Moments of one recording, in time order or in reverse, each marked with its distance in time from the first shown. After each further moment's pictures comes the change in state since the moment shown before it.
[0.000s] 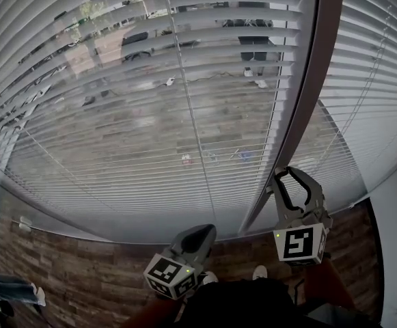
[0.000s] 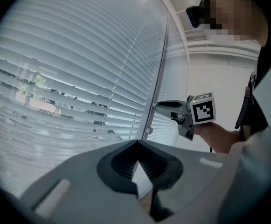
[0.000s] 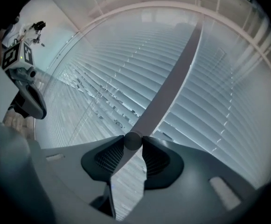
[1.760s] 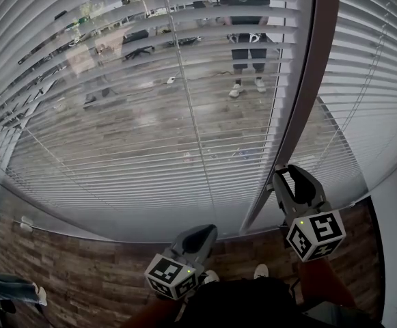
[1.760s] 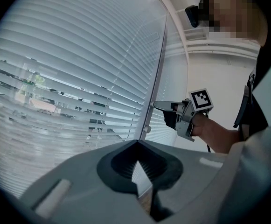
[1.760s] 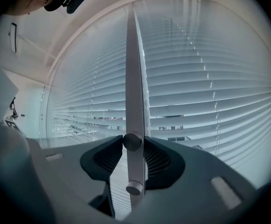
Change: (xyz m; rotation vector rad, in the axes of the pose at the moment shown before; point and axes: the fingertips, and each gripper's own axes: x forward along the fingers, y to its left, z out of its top) left arm 0.001 -0.010 0.015 -0.003 0.005 -0.007; right arm 0.002 -0.023 0.008 0.642 -0.102 0.110
